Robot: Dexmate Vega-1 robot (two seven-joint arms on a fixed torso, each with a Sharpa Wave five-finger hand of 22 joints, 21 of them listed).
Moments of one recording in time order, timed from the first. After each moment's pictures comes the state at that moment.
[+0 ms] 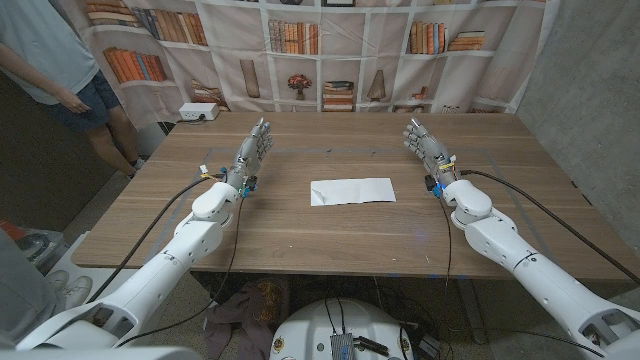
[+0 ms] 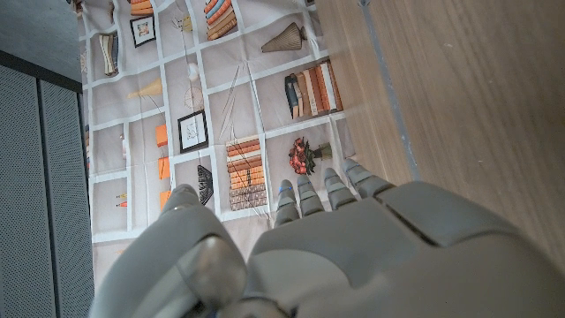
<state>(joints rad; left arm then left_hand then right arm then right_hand) 0.87 0.53 0.37 -1.35 -0.65 -0.30 -0.03 0.34 0.03 0.12 0.06 0.20 0.06 -0.10 0.19 0.19 0.05 -0.10 0.20 0.19 0.01 -0.03 0.18 0.18 0.03 -0.02 0.19 0.17 -0.91 -0.58 -0.39 -1.48 0.50 0.22 -0.14 0.40 -0.01 0.12 -0.14 0.22 0.19 0.01 0.22 0.19 0.33 -0.02 0.25 0.18 0.16 -0.04 0.19 0.17 0.22 -0.02 0.22 0.18</state>
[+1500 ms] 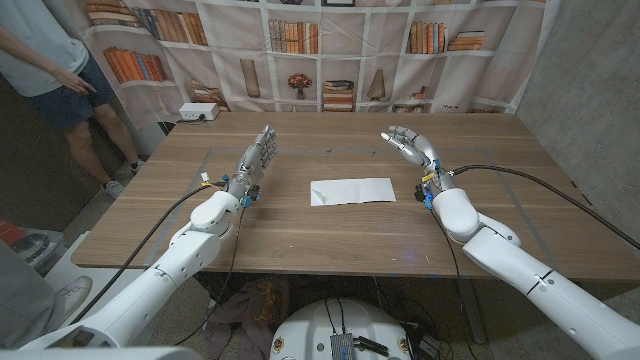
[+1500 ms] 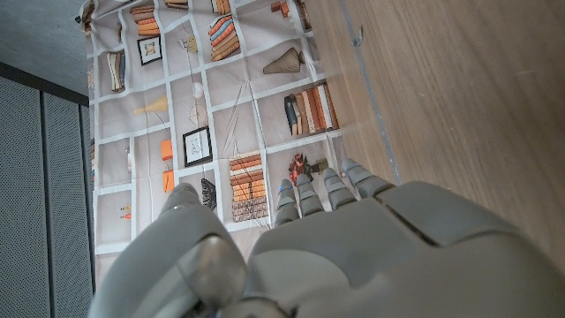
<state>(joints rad) 0.97 0.58 0.35 -1.49 -0.66 -0.26 0.00 0.35 0.03 0.13 0.06 0.20 0.06 -0.10 0.20 0.19 0.05 -0.11 0.20 0.19 0.01 -0.03 0.18 0.18 0.03 -0.02 0.19 0.17 -1.04 -0.68 -0.45 -1.85 0.04 -0.01 -0.42 0.56 -0.02 0.12 -0.14 0.22 0.35 -0.08 0.24 0.20 0.52 -0.14 0.29 0.19 0.40 -0.04 0.22 0.18 0.39 -0.04 0.28 0.22</state>
